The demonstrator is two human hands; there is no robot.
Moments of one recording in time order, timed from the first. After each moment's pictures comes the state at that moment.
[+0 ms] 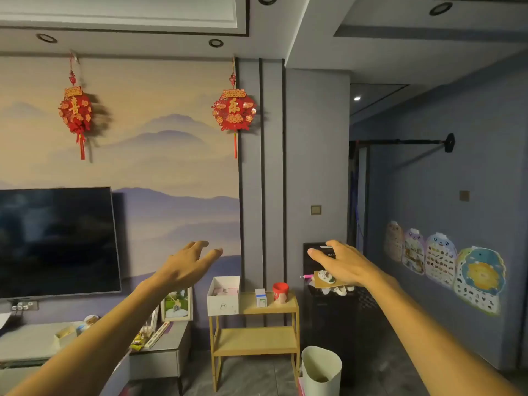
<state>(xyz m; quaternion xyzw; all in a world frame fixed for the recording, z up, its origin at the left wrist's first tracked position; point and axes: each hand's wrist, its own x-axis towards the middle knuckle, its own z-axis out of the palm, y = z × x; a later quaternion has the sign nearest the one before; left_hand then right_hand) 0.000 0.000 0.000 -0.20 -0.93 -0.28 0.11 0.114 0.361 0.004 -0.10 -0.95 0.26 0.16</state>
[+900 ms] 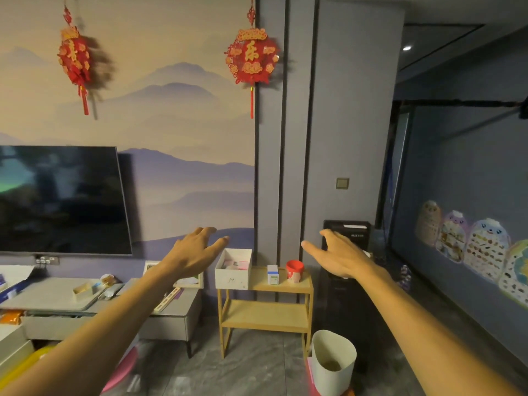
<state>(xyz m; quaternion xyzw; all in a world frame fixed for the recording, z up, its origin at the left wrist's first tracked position) -0.141 0.060 -0.067 -0.14 -0.95 -0.24 0.11 -0.074 0.398 -0.059 -0.07 -0.97 0.21 0.12</state>
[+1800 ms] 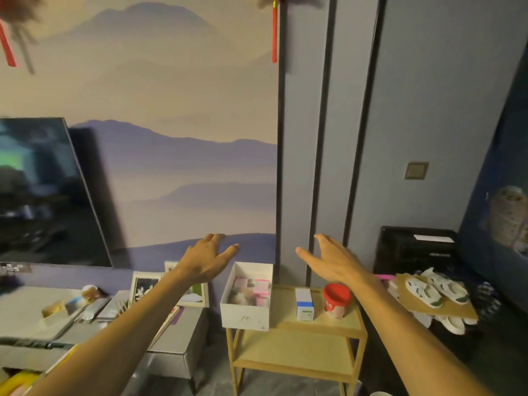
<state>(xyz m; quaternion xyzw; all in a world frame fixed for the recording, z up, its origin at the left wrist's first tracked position) -0.657 0.082 -0.151 -0.11 -0.97 -0.22 0.04 -0.609 0.390 -0.148 -0.05 -0.98 0.21 0.04</state>
